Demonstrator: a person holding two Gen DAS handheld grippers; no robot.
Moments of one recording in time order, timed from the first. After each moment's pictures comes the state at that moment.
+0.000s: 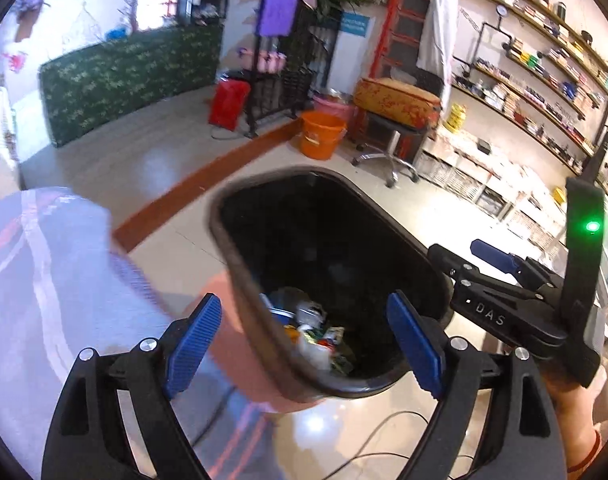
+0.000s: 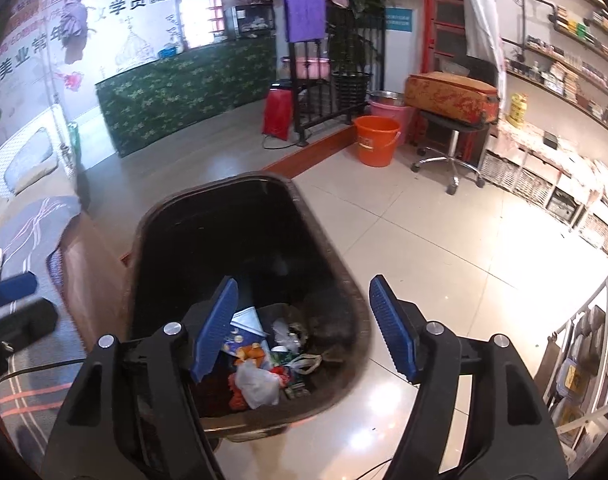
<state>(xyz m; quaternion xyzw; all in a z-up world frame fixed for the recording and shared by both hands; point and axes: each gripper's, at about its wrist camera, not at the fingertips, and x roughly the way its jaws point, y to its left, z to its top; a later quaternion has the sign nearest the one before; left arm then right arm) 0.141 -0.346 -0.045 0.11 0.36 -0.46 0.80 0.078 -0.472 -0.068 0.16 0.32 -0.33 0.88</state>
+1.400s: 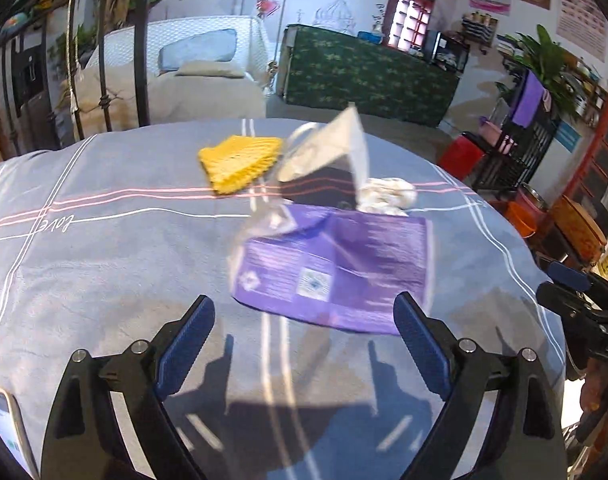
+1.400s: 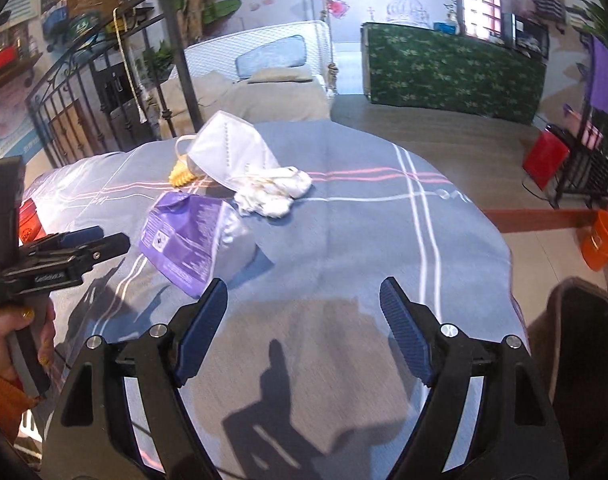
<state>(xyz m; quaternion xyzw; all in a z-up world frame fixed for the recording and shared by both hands) 0.244 0.024 -0.045 -0.04 0.39 -0.13 0.91 0.260 -0.188 -0.015 0.02 0.38 0.09 0.92</state>
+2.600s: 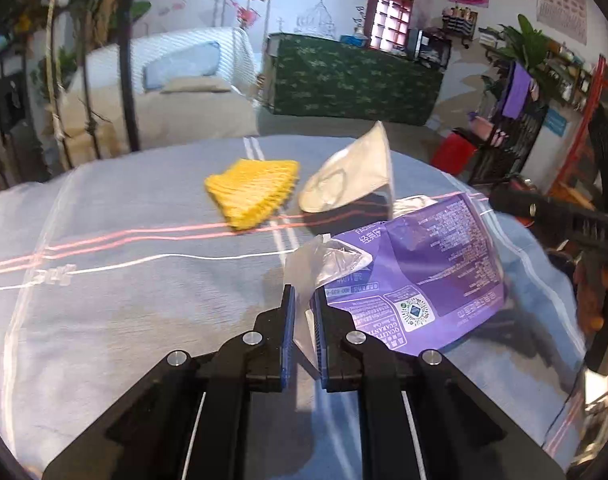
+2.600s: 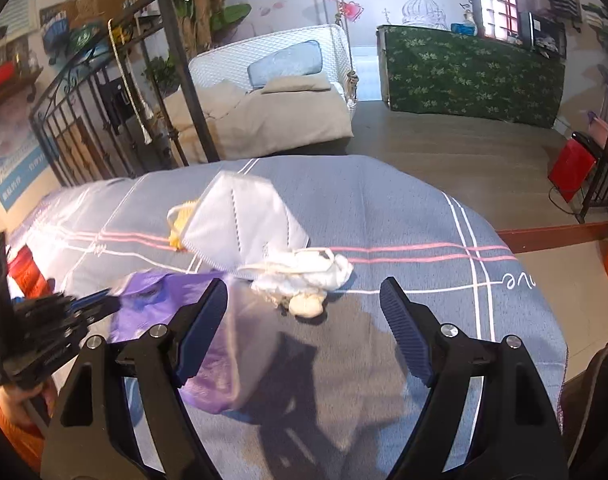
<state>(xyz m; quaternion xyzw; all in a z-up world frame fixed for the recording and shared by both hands) 0.265 0.052 -0.043 0.00 0.36 -0.15 0.92 0.365 -0.153 -0.003 0.05 0.37 0.11 0.92</state>
